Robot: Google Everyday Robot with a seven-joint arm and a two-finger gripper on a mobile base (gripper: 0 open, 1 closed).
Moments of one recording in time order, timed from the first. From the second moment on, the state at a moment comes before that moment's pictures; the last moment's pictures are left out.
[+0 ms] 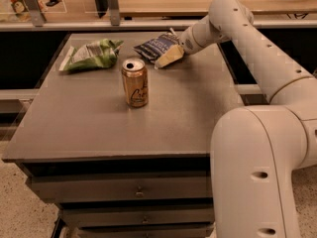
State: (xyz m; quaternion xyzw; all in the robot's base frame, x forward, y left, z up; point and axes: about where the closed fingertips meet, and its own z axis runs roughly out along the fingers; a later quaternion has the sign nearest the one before) arm 0.838 -0.071 0.805 -0.42 0.81 0.16 0.37
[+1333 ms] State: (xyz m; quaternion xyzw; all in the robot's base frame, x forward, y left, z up) arm 0.837 -0.071 0.820 -0.42 0.81 0.16 0.37
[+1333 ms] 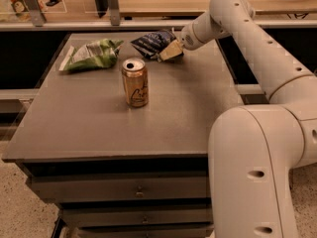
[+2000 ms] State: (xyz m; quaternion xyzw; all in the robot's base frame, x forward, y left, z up) arm 0.800 -0.131 0.873 -0.36 0.76 0.21 0.50
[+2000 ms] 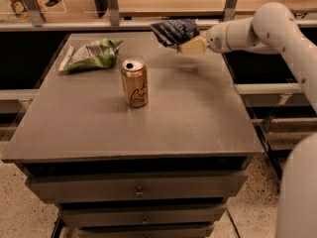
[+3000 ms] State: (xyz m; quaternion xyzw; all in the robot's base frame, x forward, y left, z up) arm 0.721 -0.170 0.916 -0.32 0.72 0.25 0.56
